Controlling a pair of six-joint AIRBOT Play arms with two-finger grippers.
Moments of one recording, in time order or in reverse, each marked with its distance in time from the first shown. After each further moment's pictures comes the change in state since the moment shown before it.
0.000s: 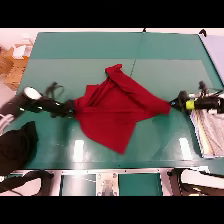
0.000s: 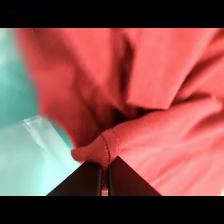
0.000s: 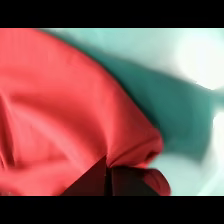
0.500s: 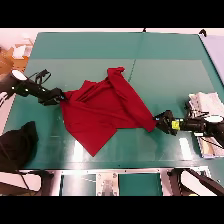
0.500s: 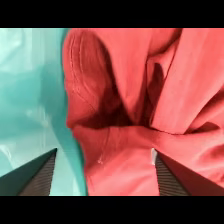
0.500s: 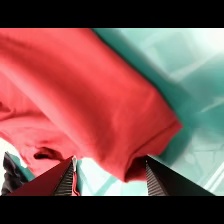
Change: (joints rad) left arm 0.162 -0.303 0.402 0.082 -0.240 0.184; right arm 0.119 0.286 -0.402 0.108 -0.093 0.056
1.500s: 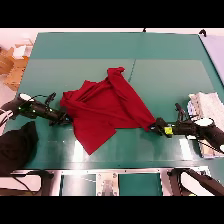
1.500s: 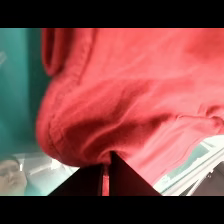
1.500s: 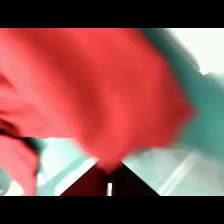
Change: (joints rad) left arm 0.003 0.082 -0.427 -0.207 0.034 0.022; right arm 0.159 0.014 -0.056 -0.002 -0.089 -0.127
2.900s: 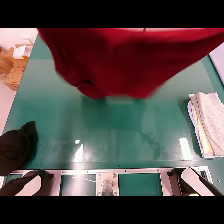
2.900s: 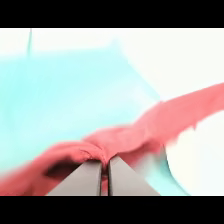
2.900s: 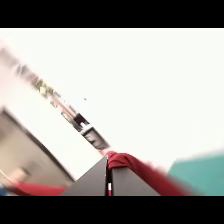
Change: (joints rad) left arm 0.001 0.491 1.124 -0.264 -0.071 0.006; right arm -0.554 0.074 1.085 0.823 0.348 -0.119
